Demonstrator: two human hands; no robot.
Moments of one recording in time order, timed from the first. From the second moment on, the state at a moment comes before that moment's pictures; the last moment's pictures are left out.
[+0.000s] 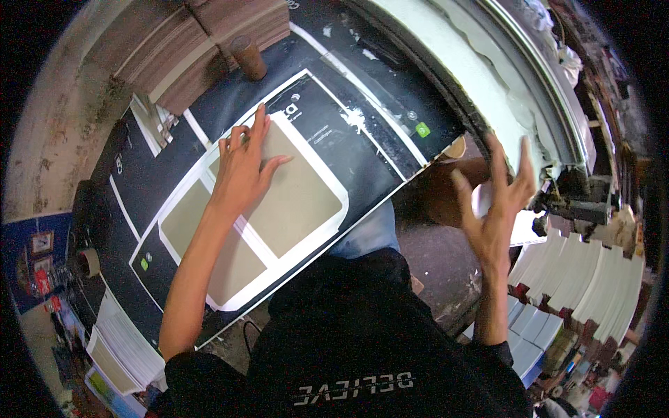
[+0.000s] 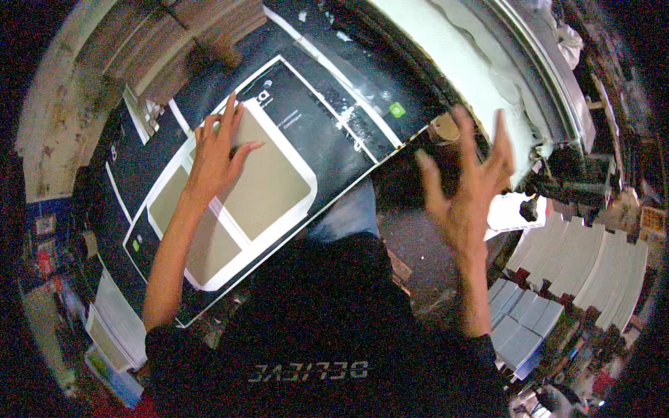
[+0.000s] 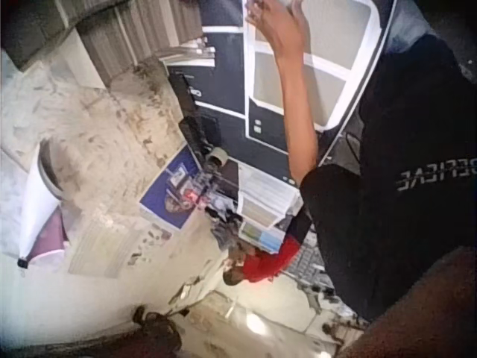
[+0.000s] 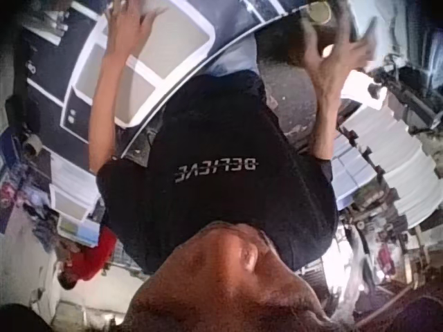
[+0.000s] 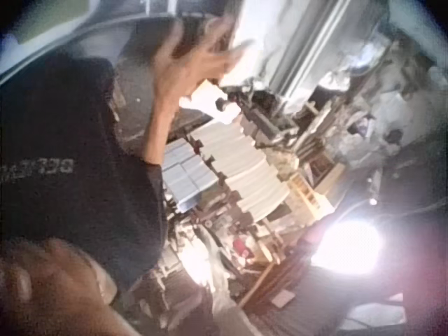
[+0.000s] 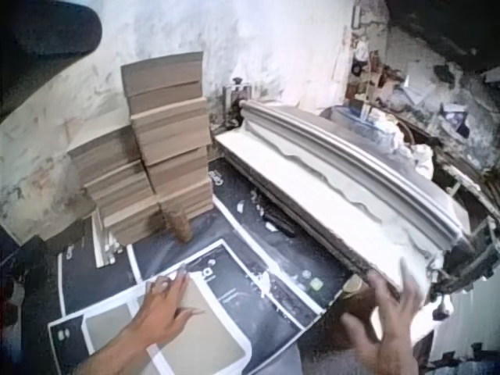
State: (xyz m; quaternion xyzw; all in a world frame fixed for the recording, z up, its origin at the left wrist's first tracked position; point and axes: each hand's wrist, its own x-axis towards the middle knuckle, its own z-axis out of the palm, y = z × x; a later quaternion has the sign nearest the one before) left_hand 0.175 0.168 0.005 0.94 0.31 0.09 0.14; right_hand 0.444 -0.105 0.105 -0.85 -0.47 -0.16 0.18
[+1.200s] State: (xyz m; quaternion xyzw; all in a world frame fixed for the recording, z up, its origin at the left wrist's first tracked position) left_hand 0.174 0.160 0.003 0.93 0.31 0.14 0.15; right_hand 0.359 -0.104 0.011 -0.71 -0.69 0.09 0.12
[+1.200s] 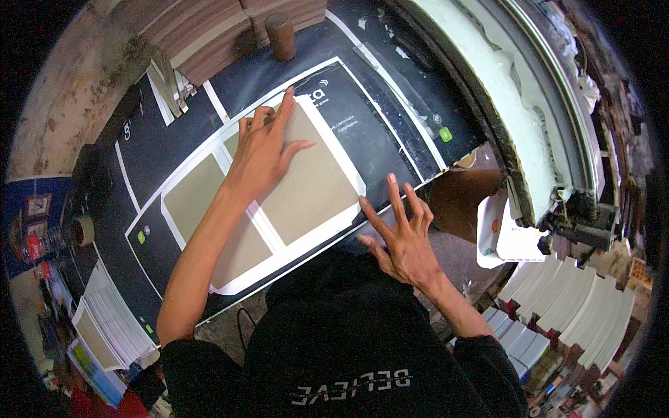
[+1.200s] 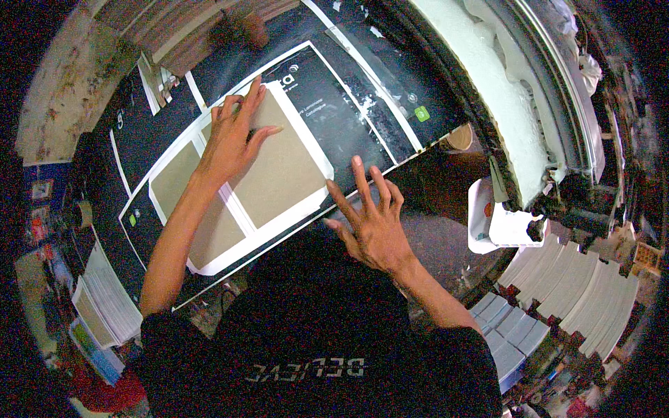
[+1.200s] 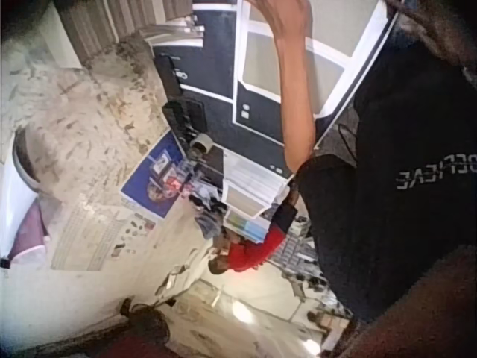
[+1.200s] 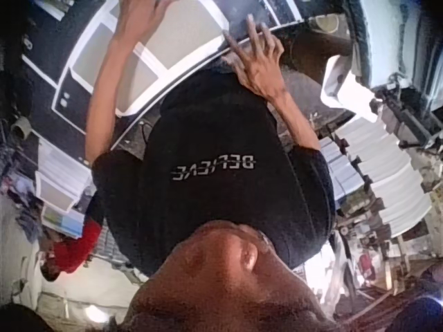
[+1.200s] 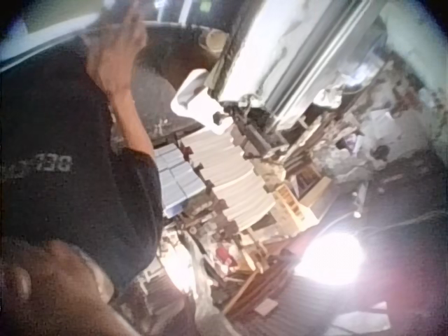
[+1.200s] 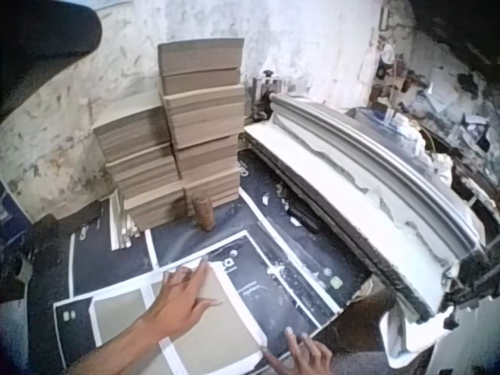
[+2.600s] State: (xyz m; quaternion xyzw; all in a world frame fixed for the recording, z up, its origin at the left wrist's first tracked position) left_hand -0.108 0.091 -0.021 0.83 0.43 0.28 0.20; right_hand 0.144 -0.046 0.026 -0.38 -0.92 0.06 -0.05
